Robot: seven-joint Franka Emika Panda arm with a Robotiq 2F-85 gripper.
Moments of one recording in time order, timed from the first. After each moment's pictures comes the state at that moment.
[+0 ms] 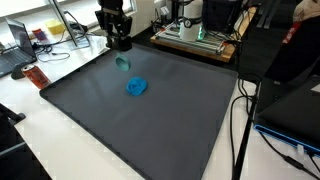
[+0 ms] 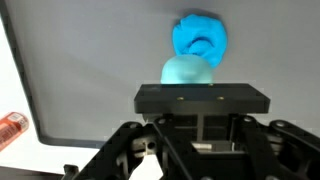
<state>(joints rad) -0.03 0.09 -0.01 -2.11 -0.13 2.33 -0.04</state>
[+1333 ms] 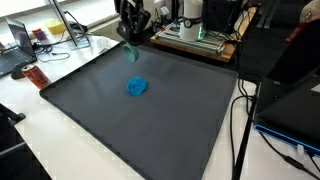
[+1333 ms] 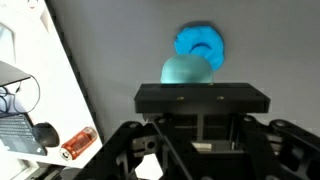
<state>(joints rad) 0.15 0.15 0.06 -1.89 -0.43 1.94 0.60</state>
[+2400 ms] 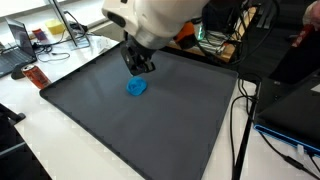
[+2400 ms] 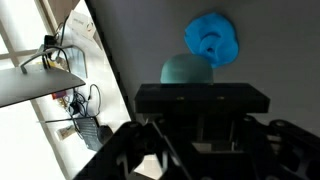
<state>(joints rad) 0.37 0.73 0.00 -1.22 -0.61 1.45 0.88</state>
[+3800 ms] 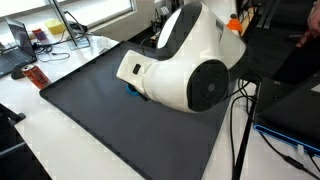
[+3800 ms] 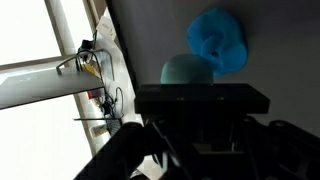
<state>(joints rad) 0.47 1.15 -0.15 -0.80 -0.62 1.25 0.85</state>
